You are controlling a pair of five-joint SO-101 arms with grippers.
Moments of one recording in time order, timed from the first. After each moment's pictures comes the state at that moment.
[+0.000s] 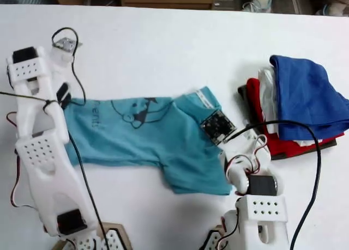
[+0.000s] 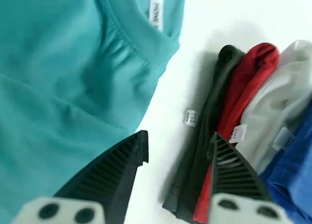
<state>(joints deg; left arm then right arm) -26.9 49.1 -49.9 97.9 -38.3 -2.4 -67.3 78.1 44.7 43.5</state>
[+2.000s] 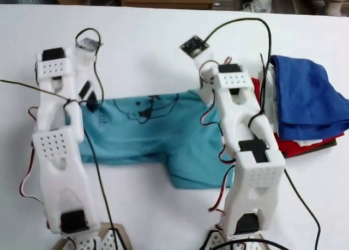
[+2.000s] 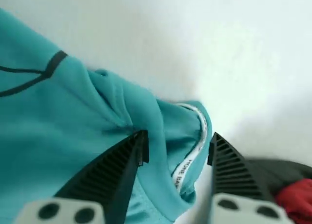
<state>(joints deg) -19.0 57.7 -49.0 92.0 -29.1 -9.9 28.3 -9.0 62.2 35.3</state>
